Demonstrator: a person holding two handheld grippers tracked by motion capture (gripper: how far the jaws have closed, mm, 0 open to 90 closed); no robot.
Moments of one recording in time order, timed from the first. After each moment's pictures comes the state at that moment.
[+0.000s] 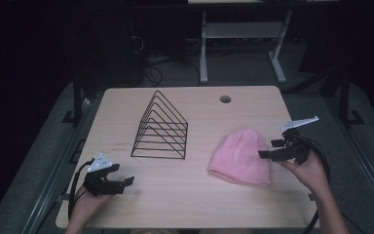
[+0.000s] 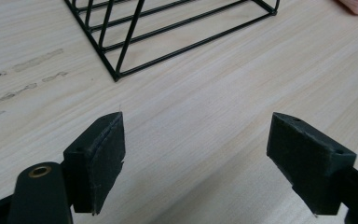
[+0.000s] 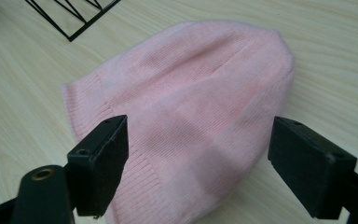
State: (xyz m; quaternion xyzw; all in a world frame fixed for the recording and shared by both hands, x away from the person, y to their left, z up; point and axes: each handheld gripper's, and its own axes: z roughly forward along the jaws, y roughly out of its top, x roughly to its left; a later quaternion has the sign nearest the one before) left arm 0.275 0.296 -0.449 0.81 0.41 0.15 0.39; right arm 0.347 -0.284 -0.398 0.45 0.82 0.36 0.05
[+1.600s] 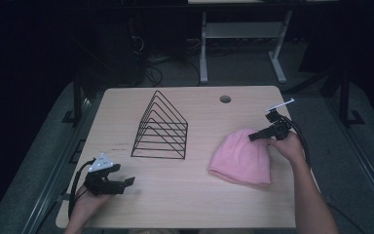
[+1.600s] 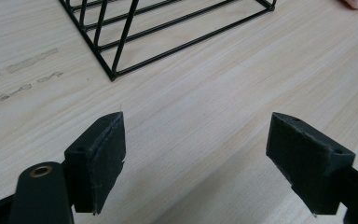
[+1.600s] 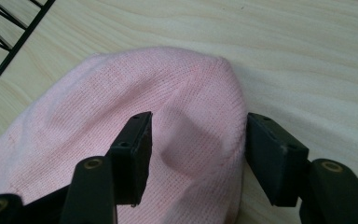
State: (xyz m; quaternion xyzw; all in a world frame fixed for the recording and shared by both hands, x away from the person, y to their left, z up) left arm 0.277 0.298 -0.450 0.82 0.40 0.14 0.38; right arm 0.446 -0.273 -0.437 0.50 0.80 0.32 -0.02
